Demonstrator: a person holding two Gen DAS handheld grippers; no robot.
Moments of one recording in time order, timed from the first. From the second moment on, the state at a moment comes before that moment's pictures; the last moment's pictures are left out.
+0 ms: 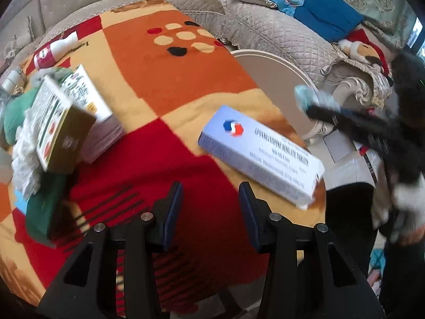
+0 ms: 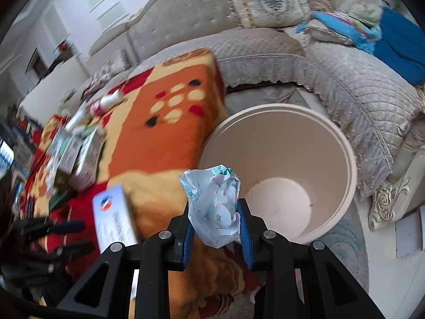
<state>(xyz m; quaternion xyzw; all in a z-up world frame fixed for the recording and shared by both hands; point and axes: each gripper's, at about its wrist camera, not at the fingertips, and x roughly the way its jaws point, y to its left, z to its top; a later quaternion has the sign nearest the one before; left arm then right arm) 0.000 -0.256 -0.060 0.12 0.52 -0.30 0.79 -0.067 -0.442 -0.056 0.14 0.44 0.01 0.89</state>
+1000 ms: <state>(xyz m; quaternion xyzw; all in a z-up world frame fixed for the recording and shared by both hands) 0.002 -0.276 -0.042 0.06 0.50 -0.31 0.81 -0.112 -0.428 -0.044 0.15 0.44 0.05 0.88</state>
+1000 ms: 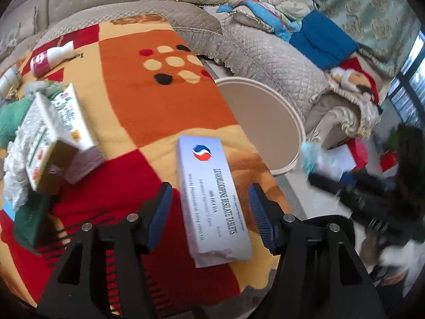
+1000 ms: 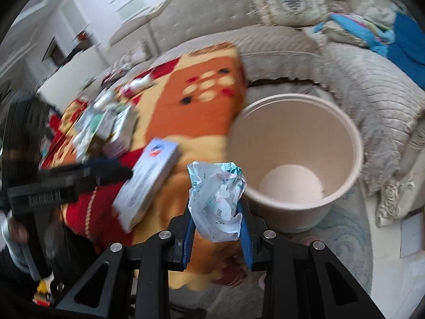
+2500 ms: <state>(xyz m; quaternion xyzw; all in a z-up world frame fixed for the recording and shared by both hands) 0.050 -0.323 -0.025 0.01 0.46 -0.33 0.82 -0.056 -0.490 -0.084 0.23 0.45 -0.07 0.86</state>
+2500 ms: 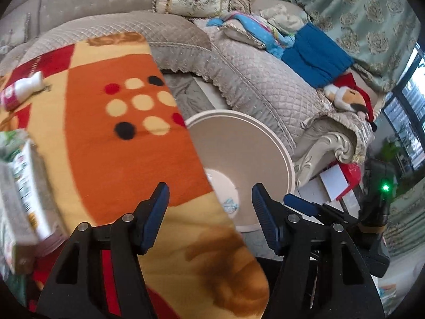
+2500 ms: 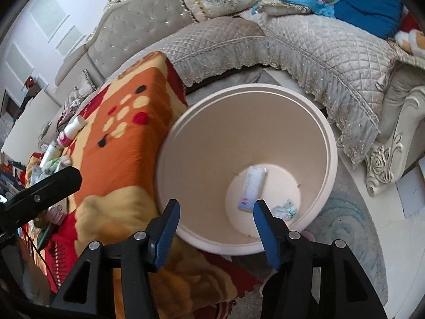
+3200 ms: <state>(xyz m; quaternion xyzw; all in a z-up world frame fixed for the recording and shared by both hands) 0.022 -0.127 0.007 -0.01 0.41 -0.20 0.89 -0.035 -0.345 -0.012 0.14 0.41 0.04 0.90</state>
